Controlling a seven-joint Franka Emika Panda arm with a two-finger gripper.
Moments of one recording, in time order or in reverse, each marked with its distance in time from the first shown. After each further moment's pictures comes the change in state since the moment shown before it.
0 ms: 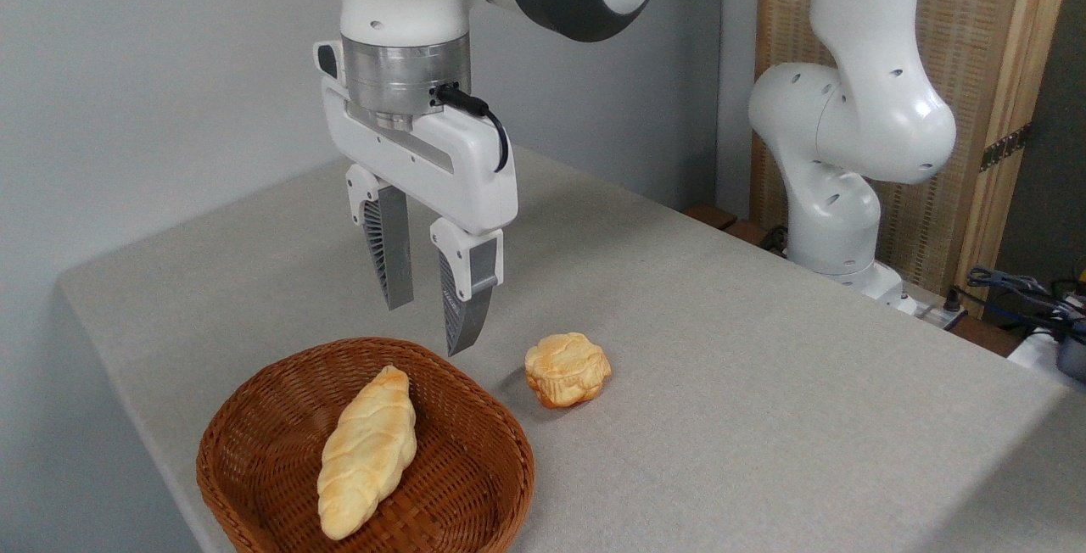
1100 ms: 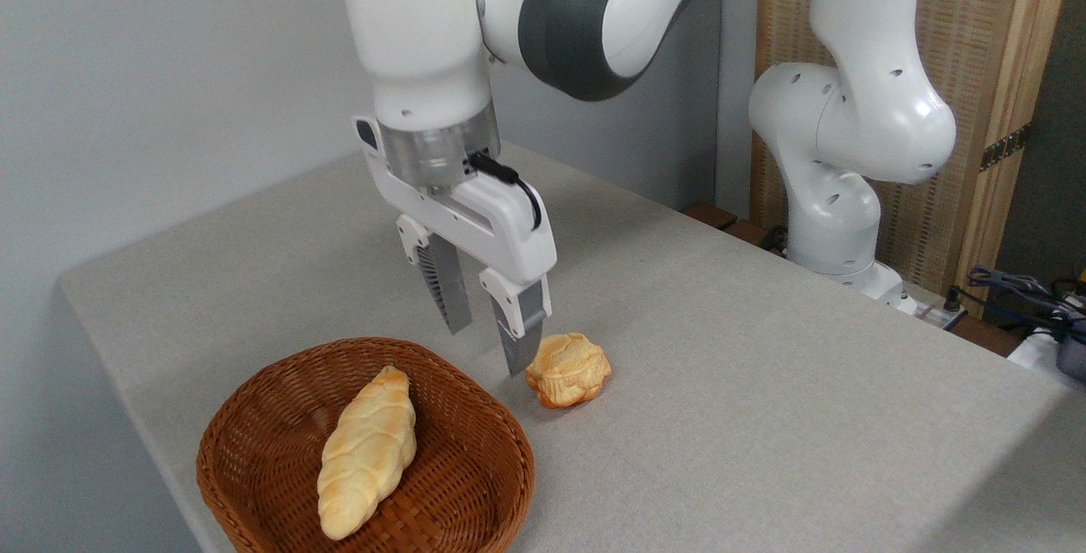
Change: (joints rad) arm 0.000 0.004 -0.003 -0.120 0.000 -0.066 0.001
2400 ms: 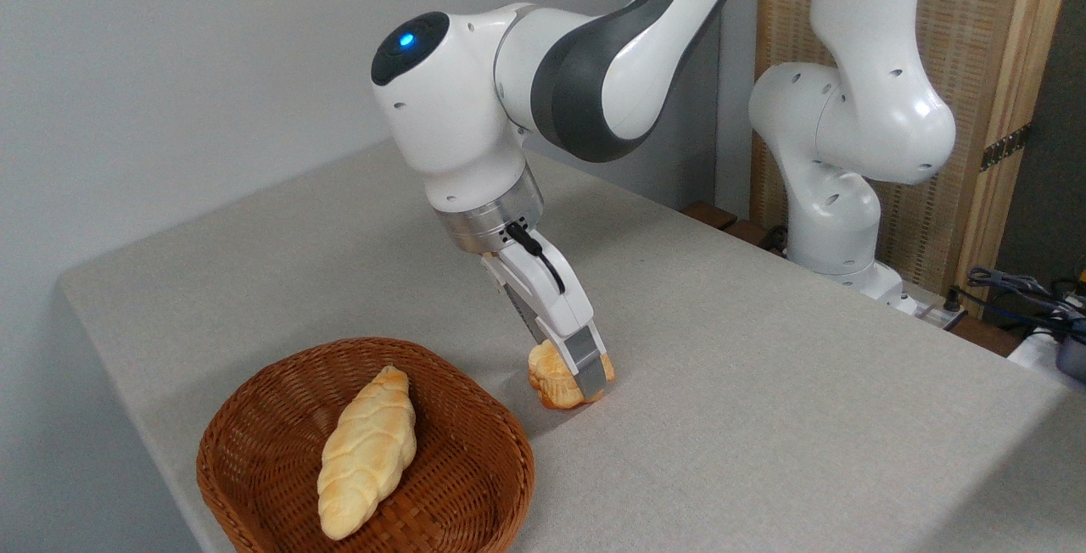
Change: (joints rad) arm -0.010 -0.006 -0.016 -0.160 0.098 -0.040 0.186
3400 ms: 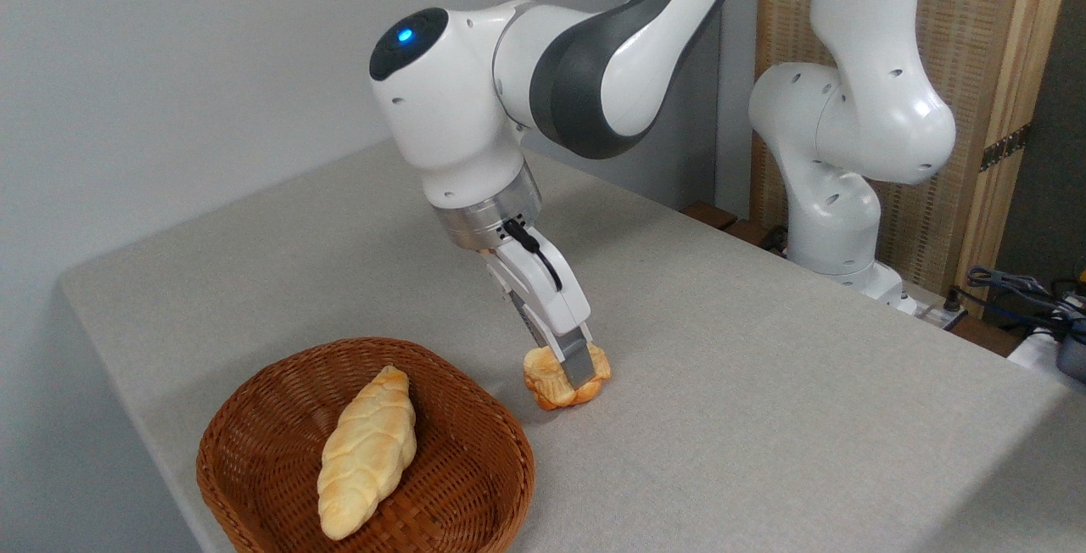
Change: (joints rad) arm 0.000 -0.003 0.000 0.013 0.000 0.001 0.003
